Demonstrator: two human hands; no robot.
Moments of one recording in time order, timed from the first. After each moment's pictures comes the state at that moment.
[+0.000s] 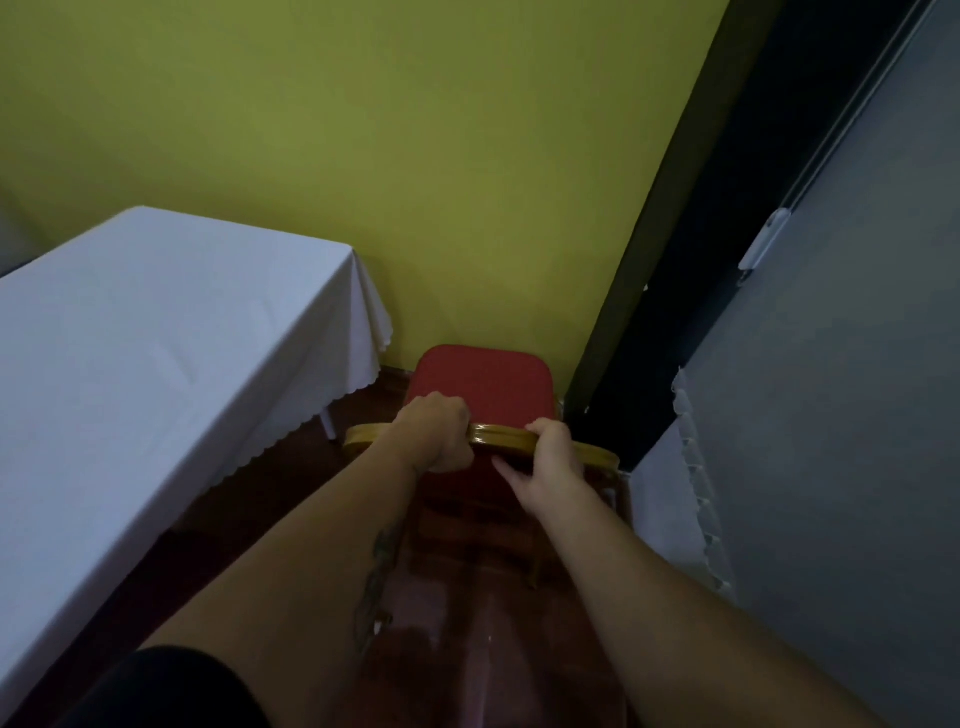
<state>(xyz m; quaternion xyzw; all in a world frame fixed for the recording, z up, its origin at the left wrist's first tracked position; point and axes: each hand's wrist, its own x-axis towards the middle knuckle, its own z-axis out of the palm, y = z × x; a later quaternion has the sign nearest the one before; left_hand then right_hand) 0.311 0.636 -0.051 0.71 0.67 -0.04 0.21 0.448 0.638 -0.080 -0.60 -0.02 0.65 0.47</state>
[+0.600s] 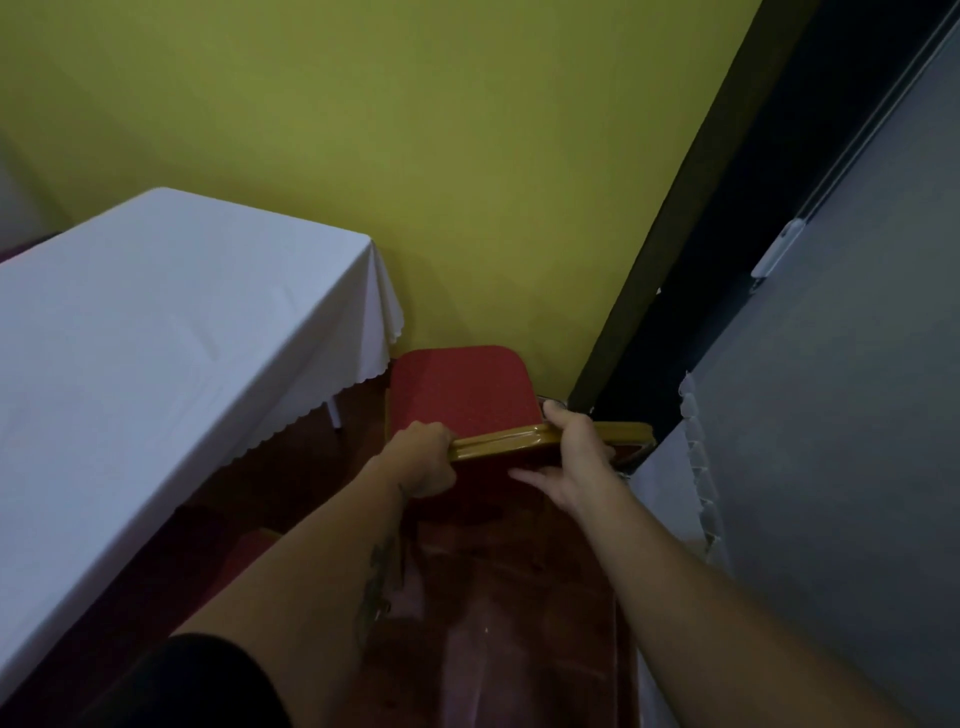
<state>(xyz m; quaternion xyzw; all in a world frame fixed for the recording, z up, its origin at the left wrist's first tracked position) 0.278 0.593 -0.092 0.65 0.70 0.01 0.31 0.458 0.625 -0.071 -0.60 -0.11 0.65 0.44</state>
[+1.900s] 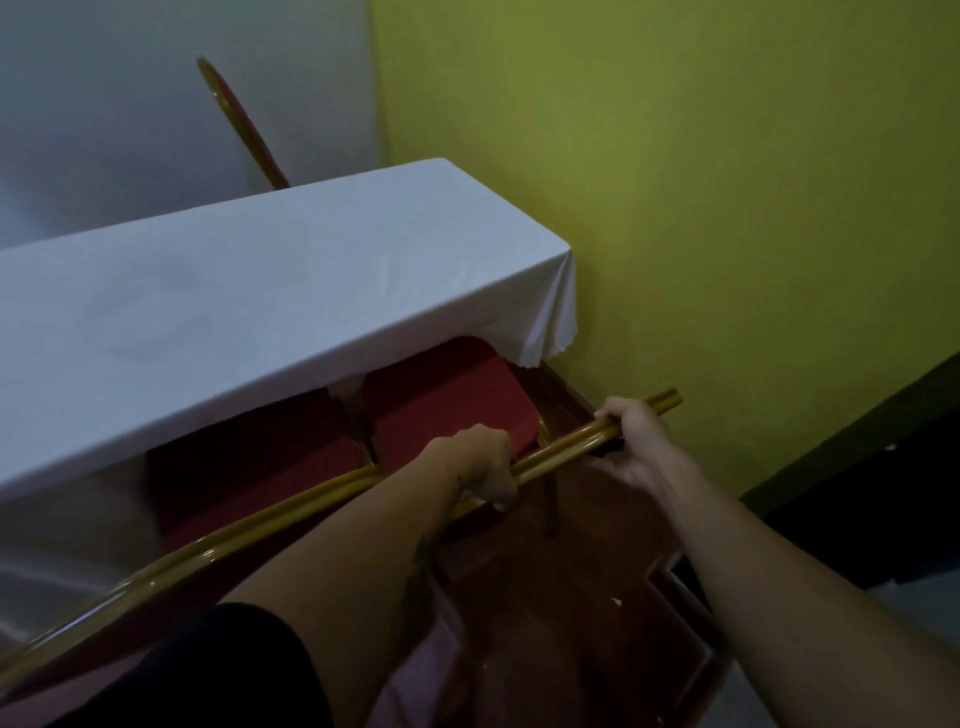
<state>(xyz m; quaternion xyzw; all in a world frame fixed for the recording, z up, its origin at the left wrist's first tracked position) 0.338 0.618 -0.079 0.41 0.83 0.03 0.38 0.451 0.792 -0.097 -0.52 -0.43 0.73 0.11</state>
